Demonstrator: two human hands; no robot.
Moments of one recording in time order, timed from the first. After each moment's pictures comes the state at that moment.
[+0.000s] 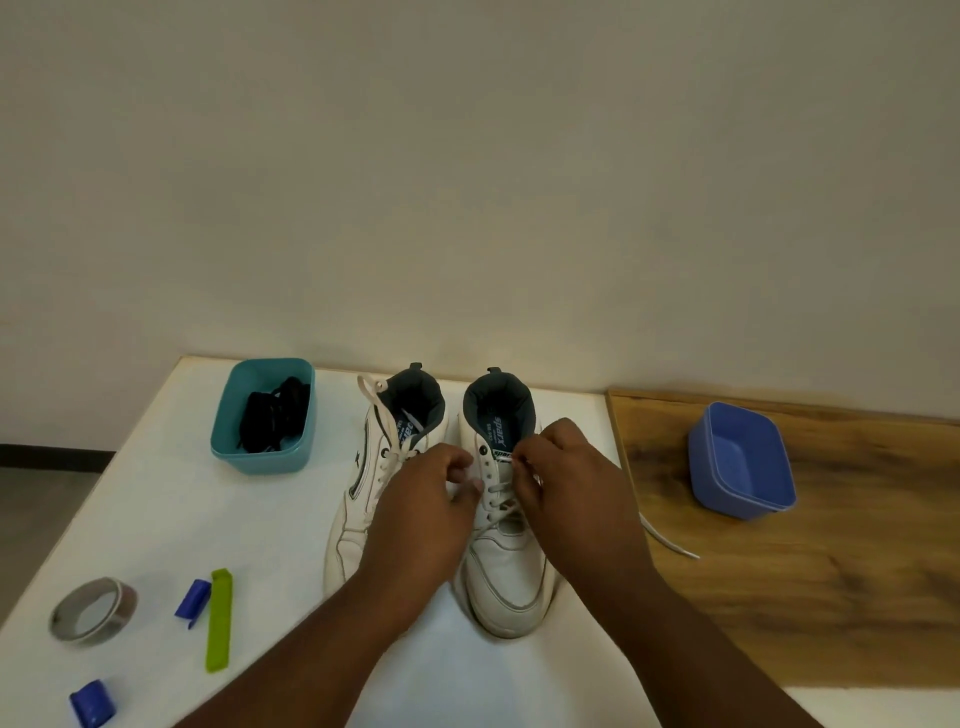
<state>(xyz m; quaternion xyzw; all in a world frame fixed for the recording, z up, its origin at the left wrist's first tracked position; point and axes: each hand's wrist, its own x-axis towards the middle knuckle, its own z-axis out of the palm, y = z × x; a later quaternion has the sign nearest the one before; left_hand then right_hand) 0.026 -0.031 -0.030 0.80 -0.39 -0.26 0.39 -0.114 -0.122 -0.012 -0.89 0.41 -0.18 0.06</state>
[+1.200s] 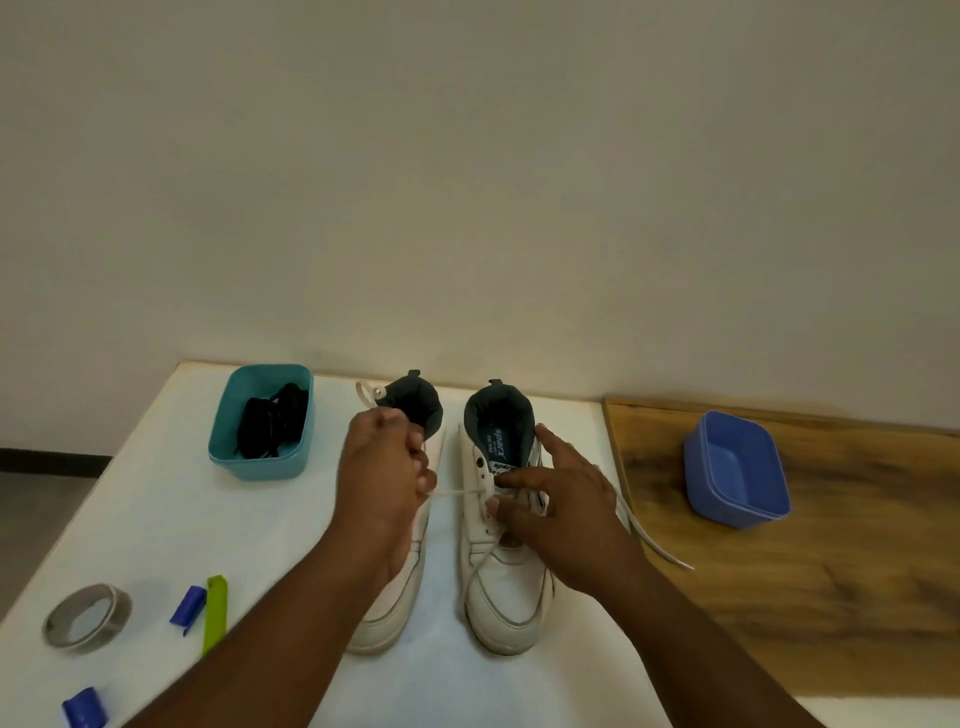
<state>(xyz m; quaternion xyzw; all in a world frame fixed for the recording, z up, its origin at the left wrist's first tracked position) 0.048 -0.036 0.021 0.60 -0.07 -0.39 0.70 -0.117 -0.122 -0.006 -0.83 0.46 -0.07 0.30</state>
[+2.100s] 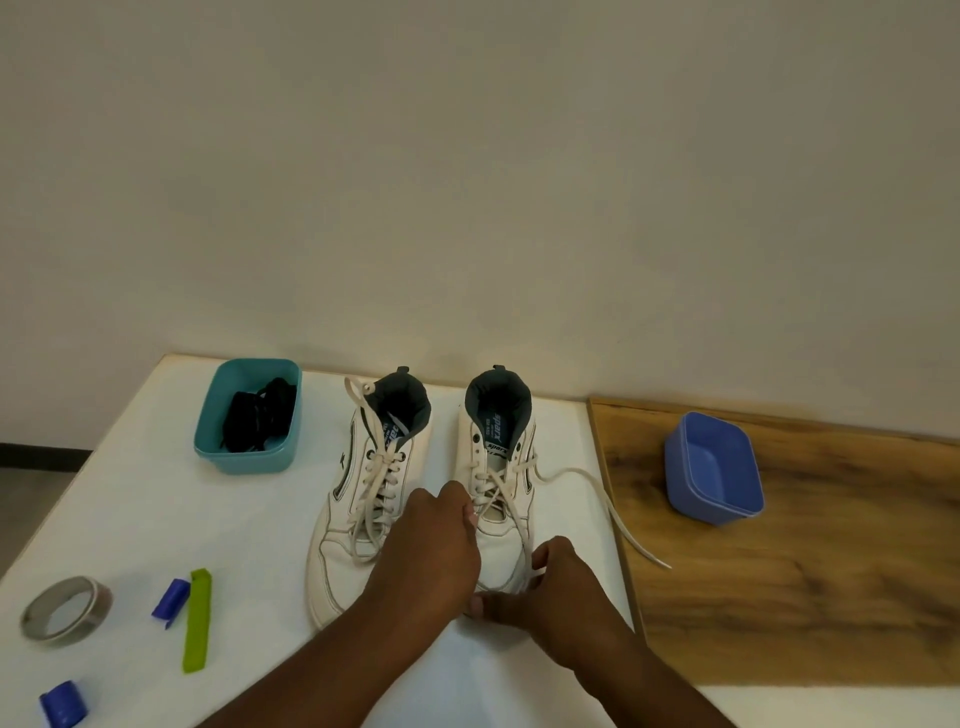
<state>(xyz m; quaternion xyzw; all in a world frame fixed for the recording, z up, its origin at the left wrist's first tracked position) 0.001 -0.022 -0.032 0.82 -0.47 -0.21 0.24 -0.146 -0.076 -0.035 -0.65 0.61 0.03 0.45</state>
